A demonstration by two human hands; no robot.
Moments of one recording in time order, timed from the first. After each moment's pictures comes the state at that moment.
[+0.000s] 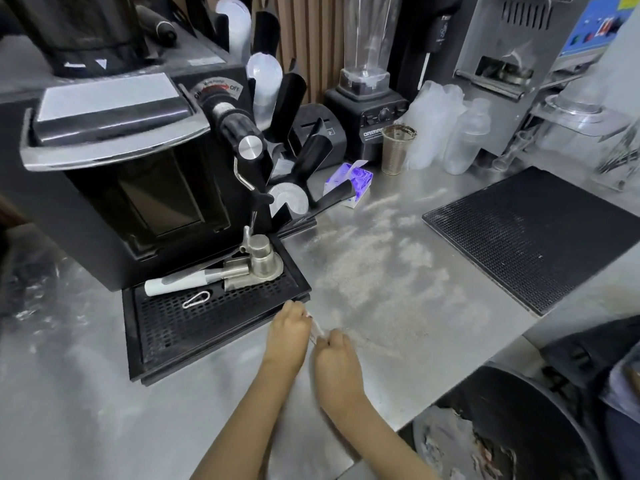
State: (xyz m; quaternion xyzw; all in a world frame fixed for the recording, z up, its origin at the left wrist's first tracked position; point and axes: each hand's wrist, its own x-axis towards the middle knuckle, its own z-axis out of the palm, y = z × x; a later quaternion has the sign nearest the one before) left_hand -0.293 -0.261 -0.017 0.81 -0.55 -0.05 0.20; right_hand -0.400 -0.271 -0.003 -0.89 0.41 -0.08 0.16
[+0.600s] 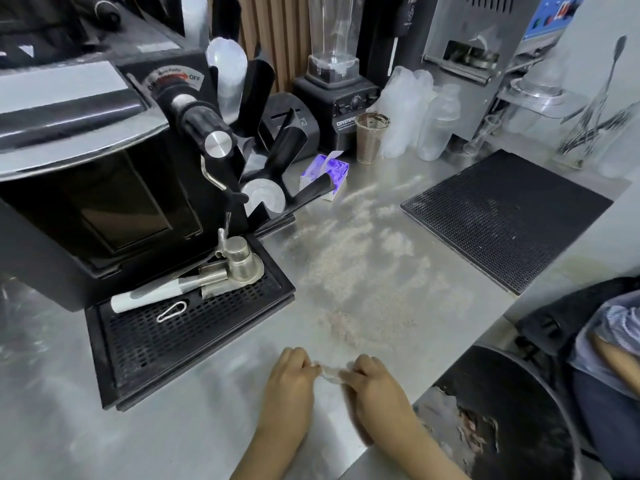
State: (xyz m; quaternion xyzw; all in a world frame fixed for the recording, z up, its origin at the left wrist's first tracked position) left_hand -0.343 -0.212 -0.029 0.77 -0.57 -0.03 0.30; right_hand -0.486 -0.278 -0.024 -0.91 0.37 -0.06 0.16
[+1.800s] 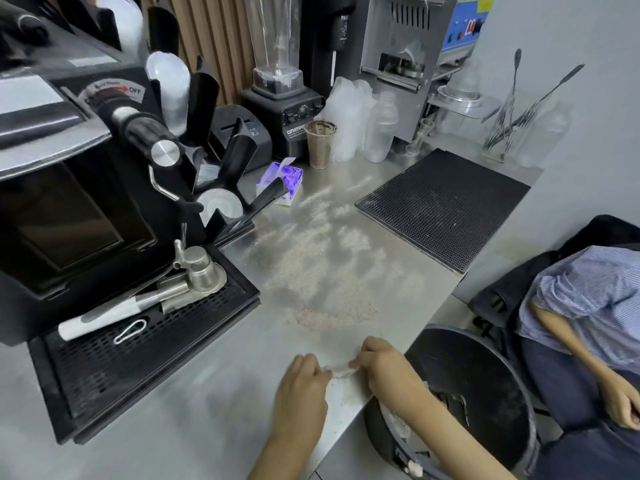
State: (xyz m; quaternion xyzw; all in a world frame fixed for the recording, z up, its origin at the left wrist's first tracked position) left_hand -0.388 -0.221 -0.029 0.72 -0.66 -0.09 0.20; right_hand -0.536 -0.307 -0.009 -0.90 0.40 -0.08 0.17
